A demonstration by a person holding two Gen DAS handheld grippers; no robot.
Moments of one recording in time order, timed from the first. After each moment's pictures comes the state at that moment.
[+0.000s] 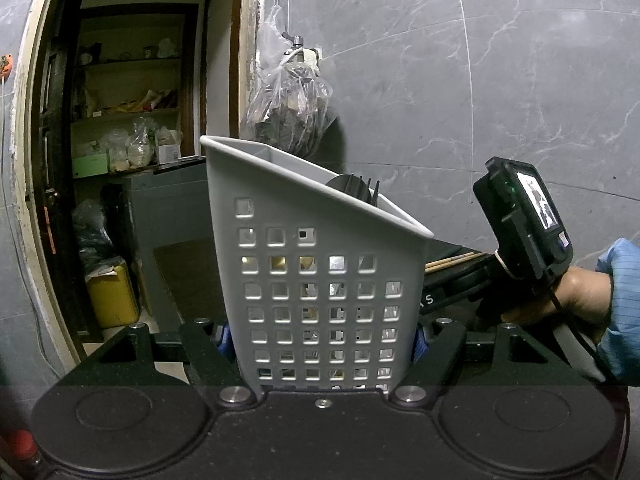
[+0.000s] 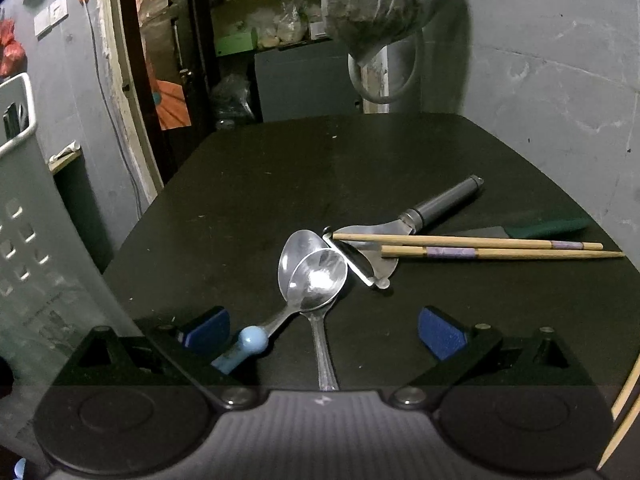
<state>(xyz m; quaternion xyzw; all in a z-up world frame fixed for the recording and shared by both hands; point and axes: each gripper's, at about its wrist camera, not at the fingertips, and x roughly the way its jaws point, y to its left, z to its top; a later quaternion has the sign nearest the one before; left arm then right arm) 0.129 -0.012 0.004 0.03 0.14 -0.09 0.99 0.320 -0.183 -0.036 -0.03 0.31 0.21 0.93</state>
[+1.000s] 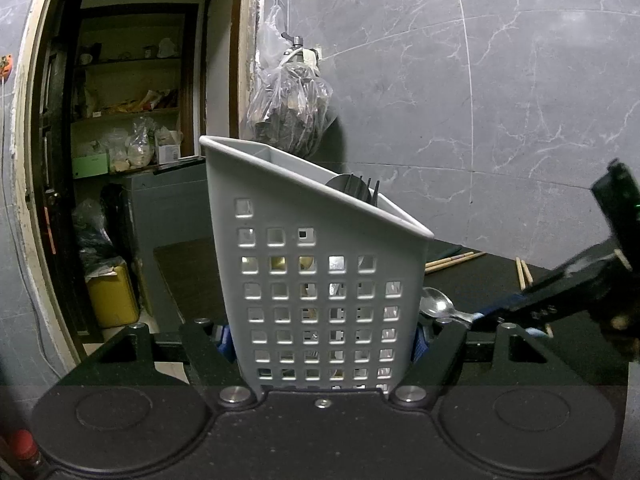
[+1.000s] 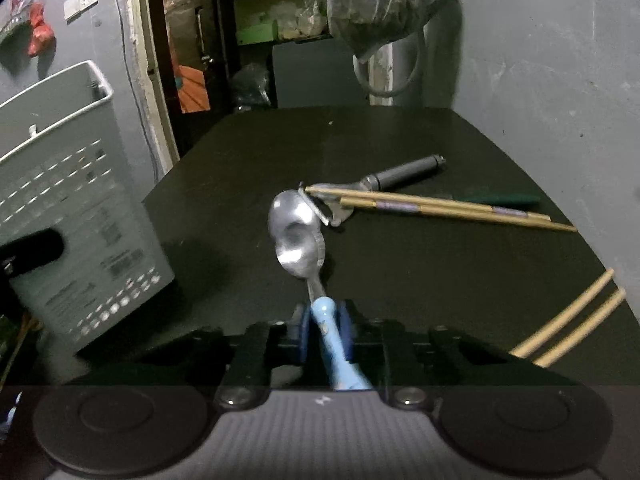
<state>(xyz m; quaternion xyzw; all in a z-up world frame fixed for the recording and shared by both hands) 0.129 -0.016 0.004 0.03 0.14 -0.09 0.99 0.262 -0.247 -0.027 -0.05 0.33 0.24 0.91</state>
